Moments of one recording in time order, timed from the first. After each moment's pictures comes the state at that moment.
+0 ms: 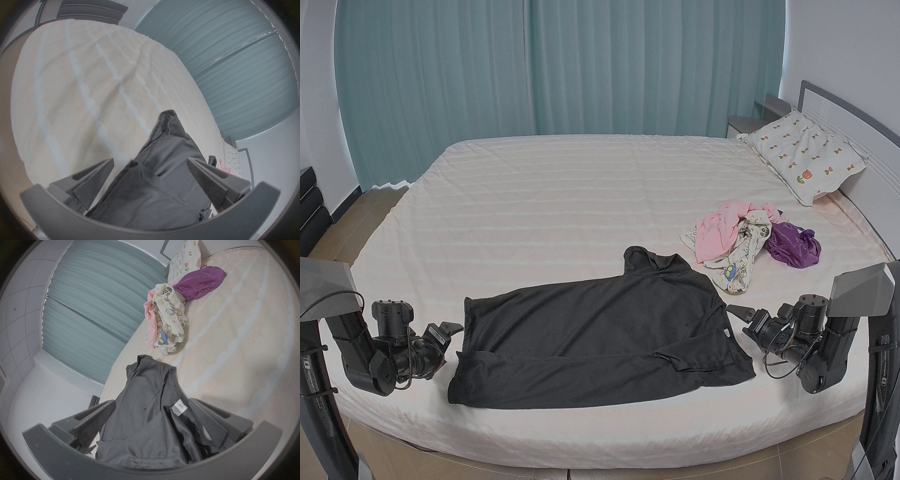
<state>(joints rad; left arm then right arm) 0.07 2.18 -0.45 -1.07 -0.17 -0.93 0.06 2.44 -0.56 -1.55 0.34 0.83</state>
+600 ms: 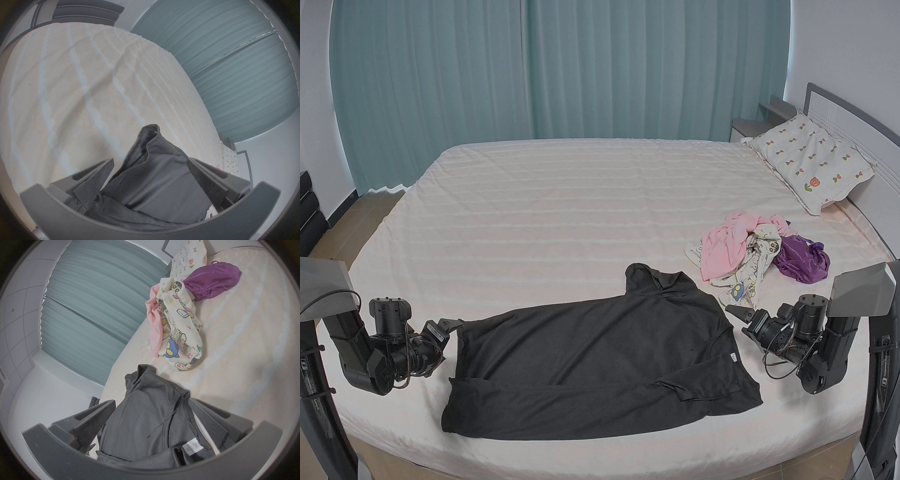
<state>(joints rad) 0.08 2.16 -0.45 -1.08 -0.17 -0.93 0.06 2.43 -0.55 -1.55 0.34 0.83</state>
